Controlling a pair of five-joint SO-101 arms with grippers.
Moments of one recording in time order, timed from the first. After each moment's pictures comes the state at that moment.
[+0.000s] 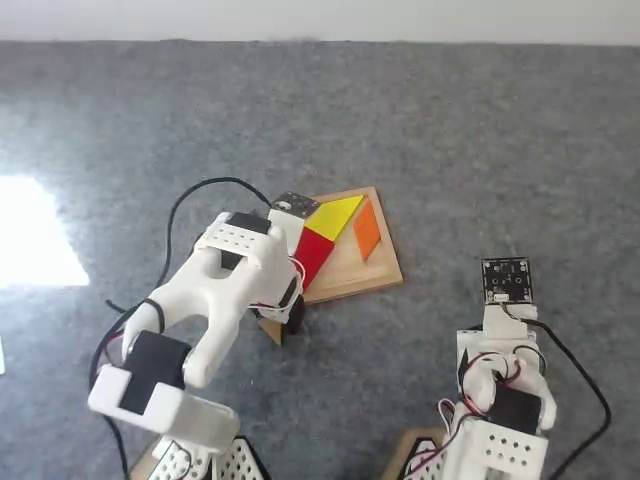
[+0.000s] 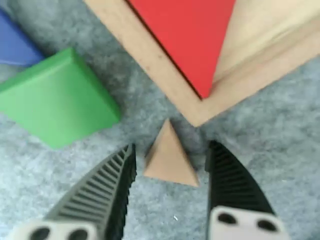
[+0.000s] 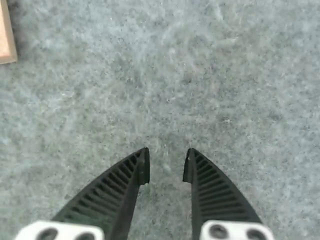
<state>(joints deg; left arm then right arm) 10.5 3.2 39.0 71.1 -1.0 12.0 -103.0 95.5 71.7 16.2</state>
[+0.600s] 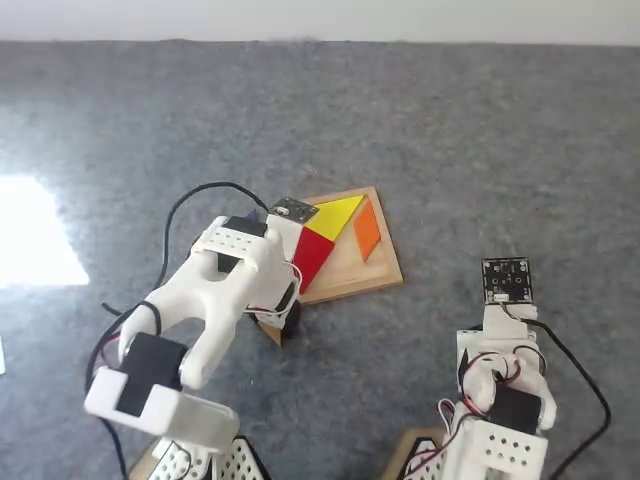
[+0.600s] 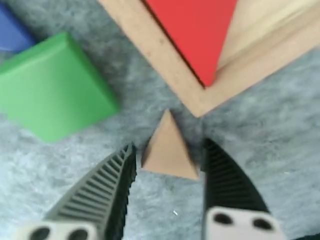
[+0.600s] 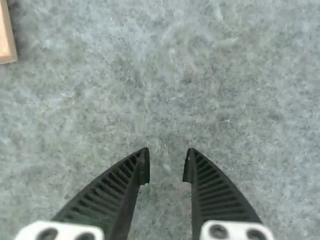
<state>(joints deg) 9.8 3.1 40.9 71.2 -2.2 12.0 -103.0 95.5 71.7 16.2</state>
